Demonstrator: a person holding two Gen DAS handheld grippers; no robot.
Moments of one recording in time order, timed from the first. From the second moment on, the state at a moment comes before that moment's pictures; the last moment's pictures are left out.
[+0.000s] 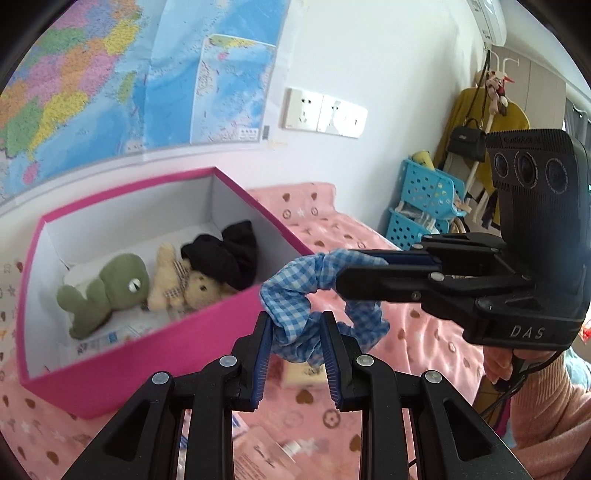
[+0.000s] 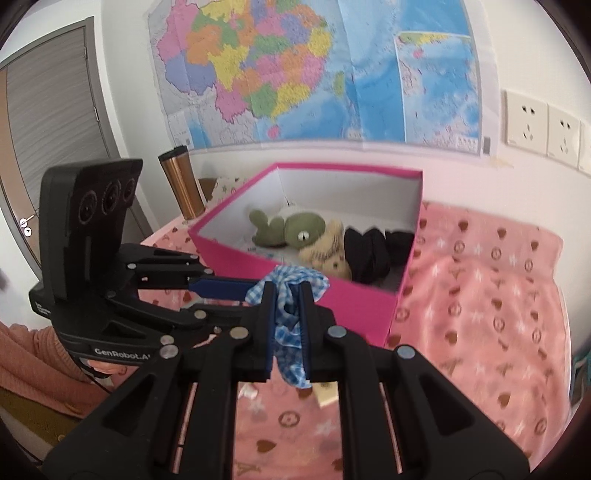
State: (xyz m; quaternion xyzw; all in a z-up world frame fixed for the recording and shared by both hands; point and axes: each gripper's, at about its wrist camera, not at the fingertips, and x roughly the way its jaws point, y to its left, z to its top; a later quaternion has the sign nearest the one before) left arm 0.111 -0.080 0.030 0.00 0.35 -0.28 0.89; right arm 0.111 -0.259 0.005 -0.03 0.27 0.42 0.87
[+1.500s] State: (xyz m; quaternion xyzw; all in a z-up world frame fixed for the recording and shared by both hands) left arm 0.187 -0.058 0.016 -0.01 0.38 -0.17 0.91; right arm 0.214 -0.236 -0.009 -0.06 0.33 0.34 0.88
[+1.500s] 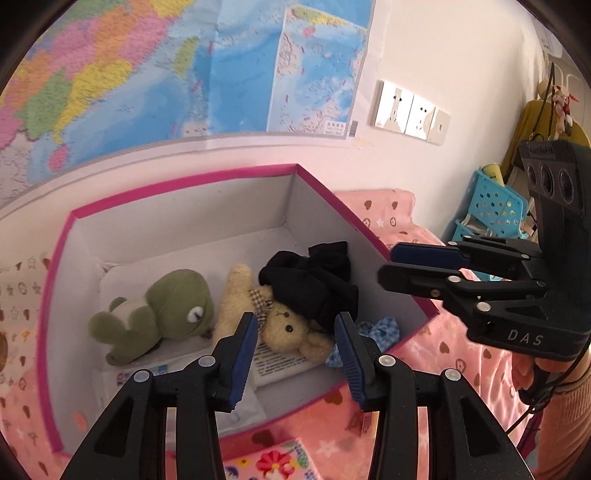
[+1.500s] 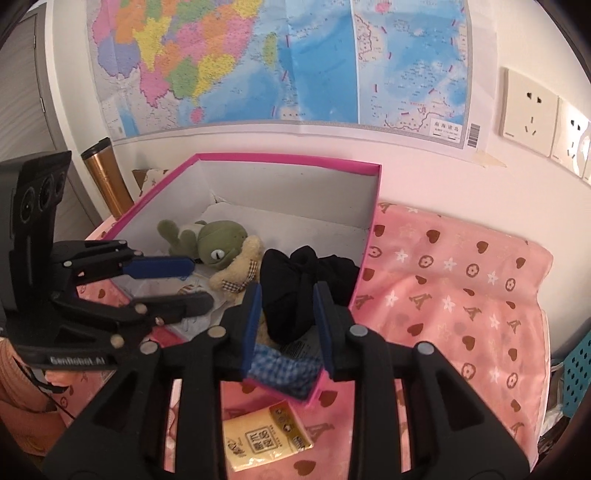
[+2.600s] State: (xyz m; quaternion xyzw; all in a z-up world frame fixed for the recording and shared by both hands) left arm 0.077 0.071 -0.061 -0.08 0.45 -0.09 0.89; right arm 0.099 -0.164 -0.095 0.02 0.43 0.50 0.75
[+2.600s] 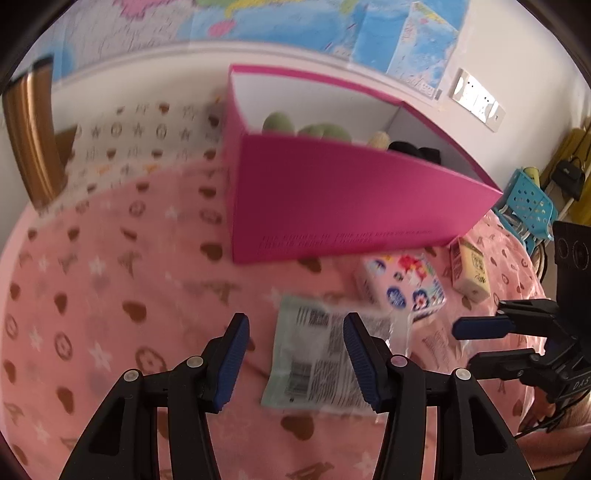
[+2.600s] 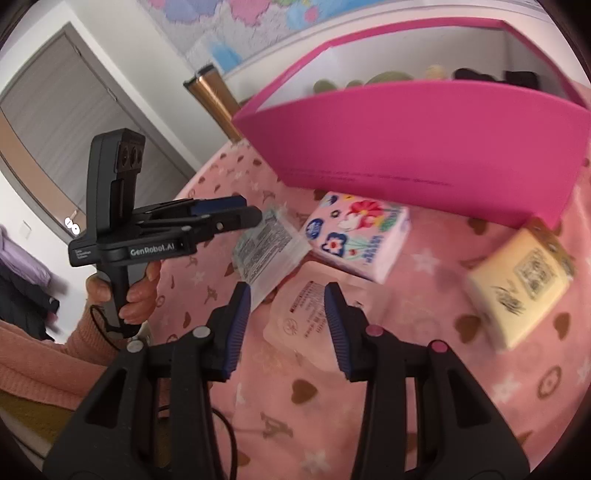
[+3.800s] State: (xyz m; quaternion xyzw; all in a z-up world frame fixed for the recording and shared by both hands) left arm 0.076 0.059 -0.061 -0.11 0.45 -0.19 0.86; right arm 0.099 -0.139 -0.087 -0.03 0.37 0.46 0.81
